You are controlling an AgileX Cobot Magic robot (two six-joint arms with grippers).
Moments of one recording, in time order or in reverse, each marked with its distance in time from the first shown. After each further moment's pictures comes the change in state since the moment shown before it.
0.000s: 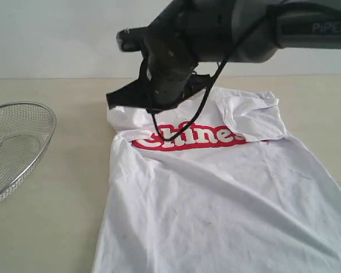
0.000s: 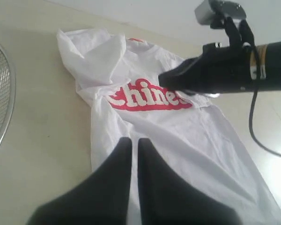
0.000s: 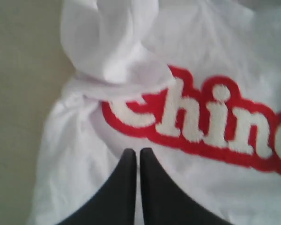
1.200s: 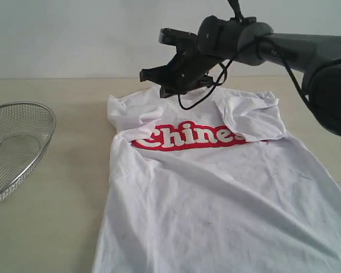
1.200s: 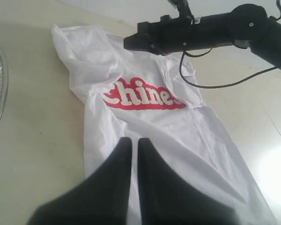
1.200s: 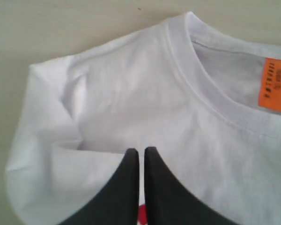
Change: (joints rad) left arm 0.000 0.000 0.016 -0.034 0.004 0.000; right arm -0.326 0.447 -0.518 0.756 -0.029 -0.678
